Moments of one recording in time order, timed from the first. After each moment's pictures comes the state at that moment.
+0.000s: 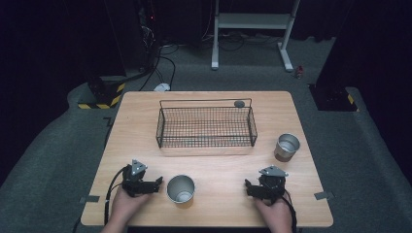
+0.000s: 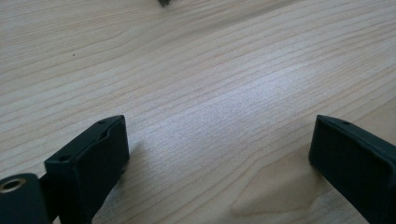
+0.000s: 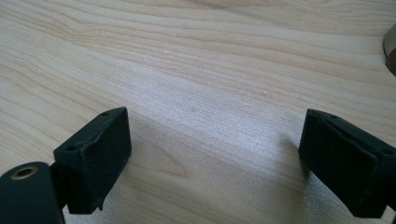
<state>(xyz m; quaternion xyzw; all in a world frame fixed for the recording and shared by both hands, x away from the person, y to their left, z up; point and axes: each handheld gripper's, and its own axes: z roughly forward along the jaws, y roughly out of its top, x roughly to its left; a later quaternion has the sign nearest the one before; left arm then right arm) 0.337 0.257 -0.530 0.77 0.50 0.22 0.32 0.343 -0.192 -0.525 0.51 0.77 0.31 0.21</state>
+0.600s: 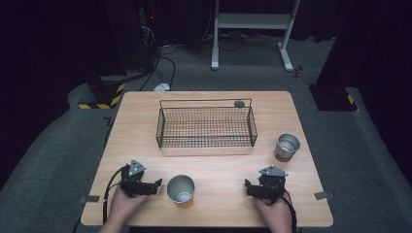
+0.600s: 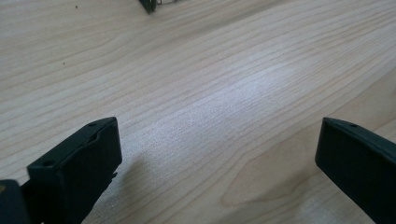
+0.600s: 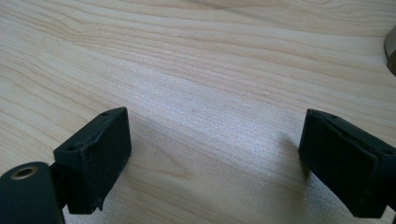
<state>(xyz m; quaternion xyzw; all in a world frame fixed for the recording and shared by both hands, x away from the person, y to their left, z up) 0.332 0.263 -0.520 0.78 0.47 0.20 0.35 0.344 -0.192 -0.525 0.51 0.78 0.31 0.21</state>
